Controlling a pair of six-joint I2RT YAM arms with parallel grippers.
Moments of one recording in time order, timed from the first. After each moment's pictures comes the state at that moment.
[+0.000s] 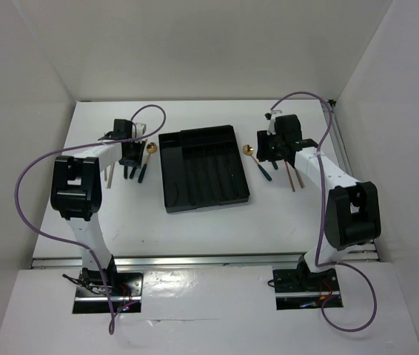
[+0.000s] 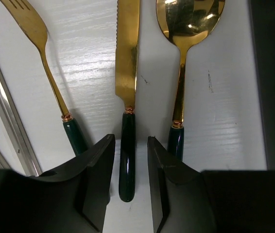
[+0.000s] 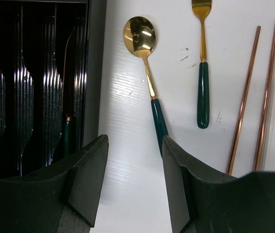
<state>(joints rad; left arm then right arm) -0.03 1.95 1.30 -0.36 0.01 0.10 0.20 1.59 1.15 -0.33 -0.09 0.07</state>
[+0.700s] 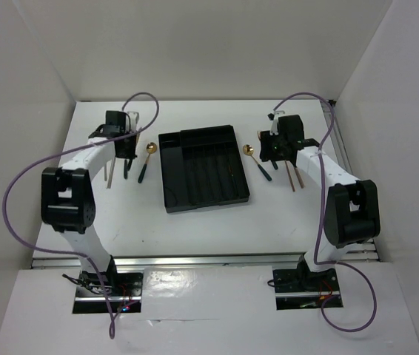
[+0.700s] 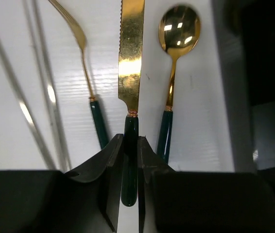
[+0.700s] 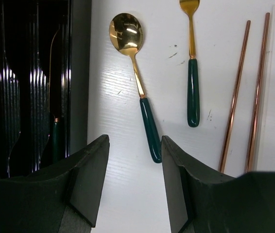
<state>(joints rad) -0.03 1.85 1.32 -0.42 0.00 0.05 0.17 1.61 1.15 -0.32 -0.09 0.06</state>
